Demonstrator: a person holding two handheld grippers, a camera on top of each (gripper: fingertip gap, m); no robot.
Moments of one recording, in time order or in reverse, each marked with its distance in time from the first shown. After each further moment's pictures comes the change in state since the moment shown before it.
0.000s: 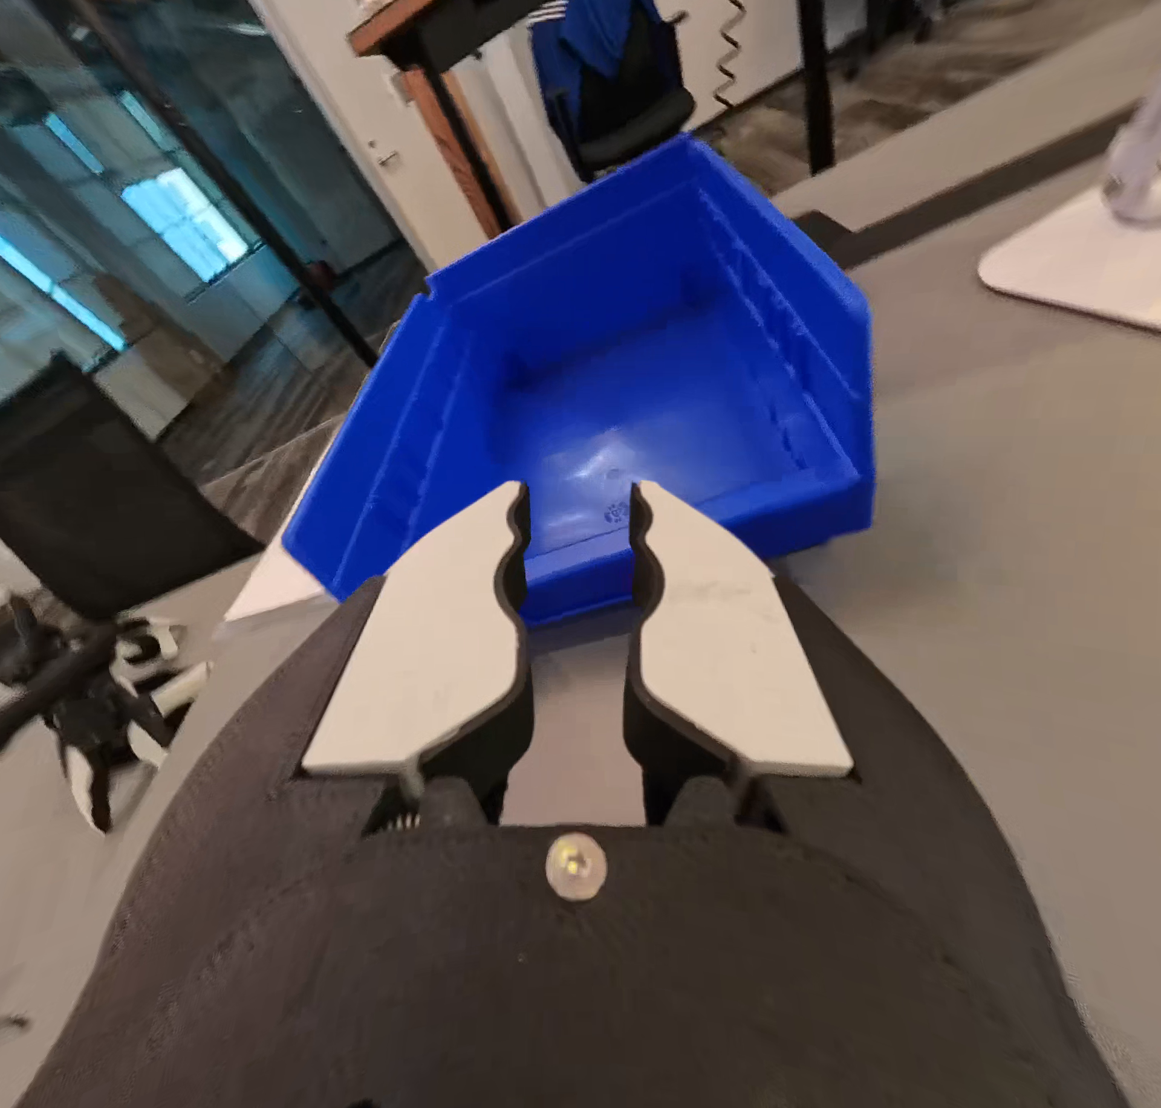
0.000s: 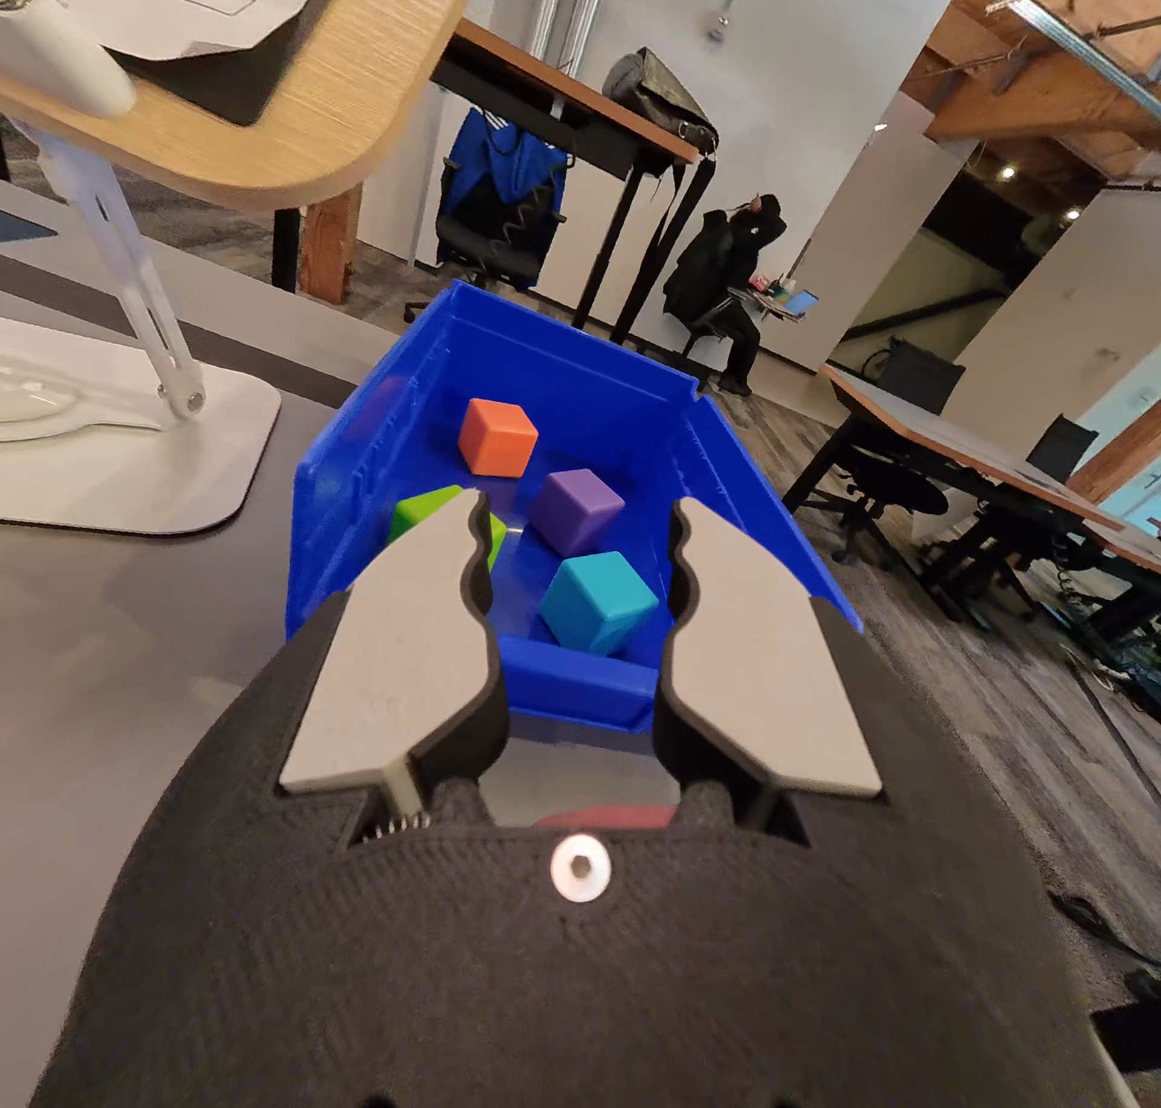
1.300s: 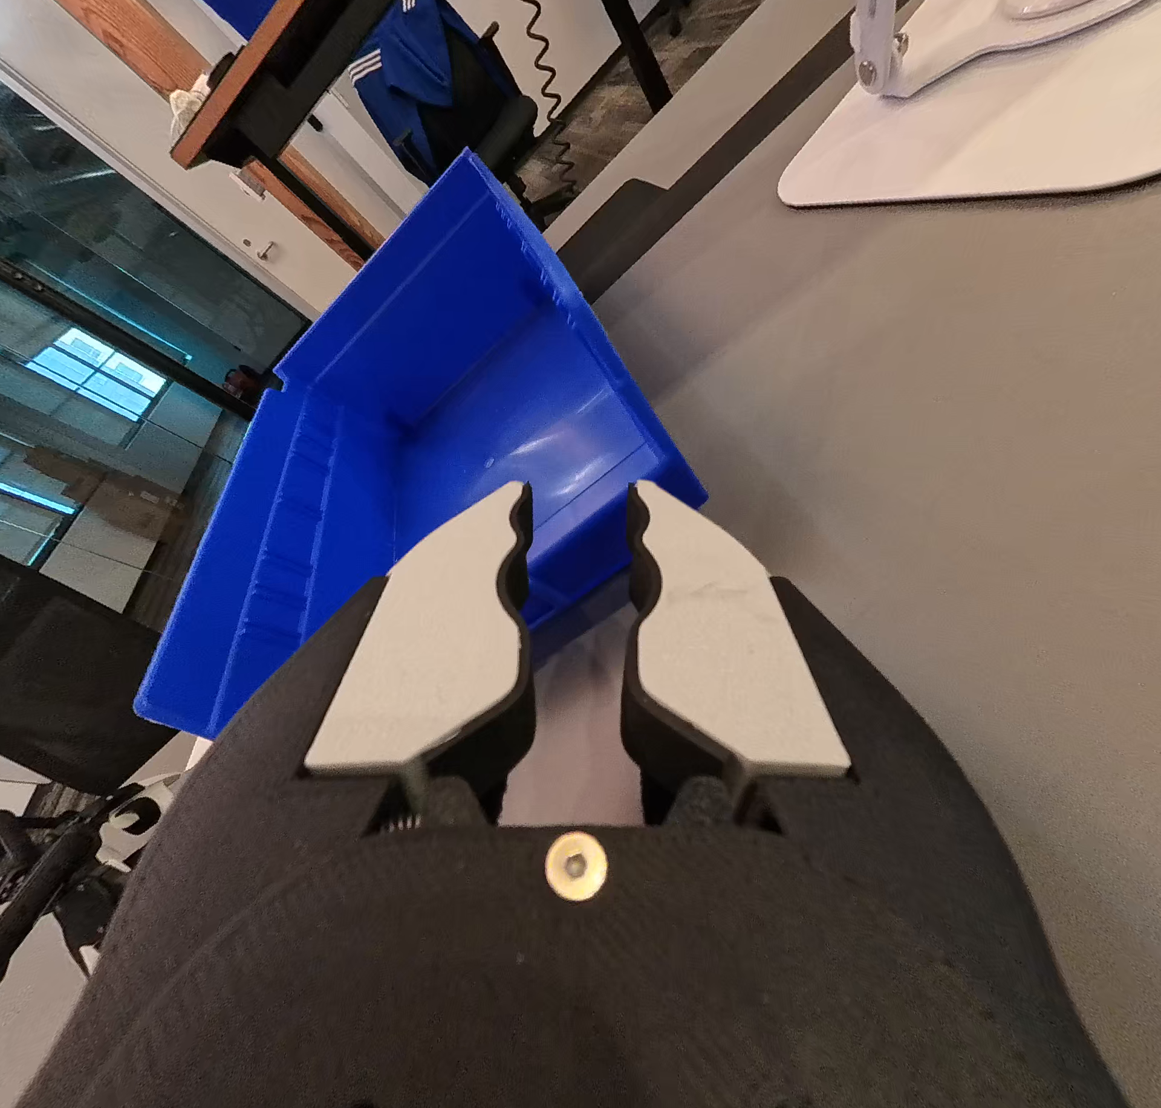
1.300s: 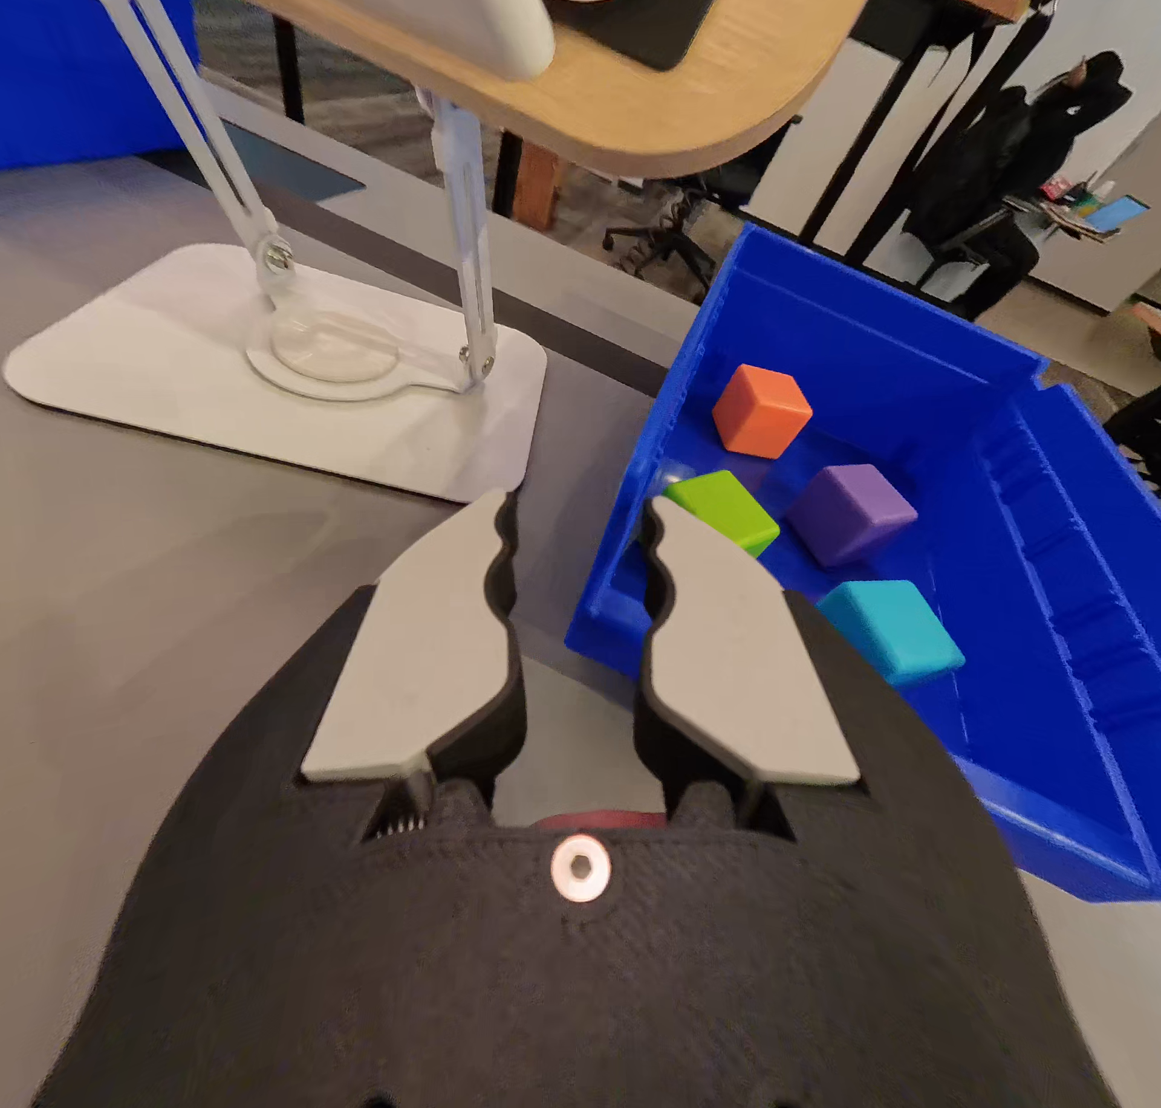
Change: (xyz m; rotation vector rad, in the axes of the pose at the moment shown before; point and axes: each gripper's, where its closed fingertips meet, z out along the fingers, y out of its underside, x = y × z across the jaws) left arm 0.060 0.002 0.011 0.014 0.187 0.260; right arm -0.113 0.002 0.012 -0.128 -0.329 0.049
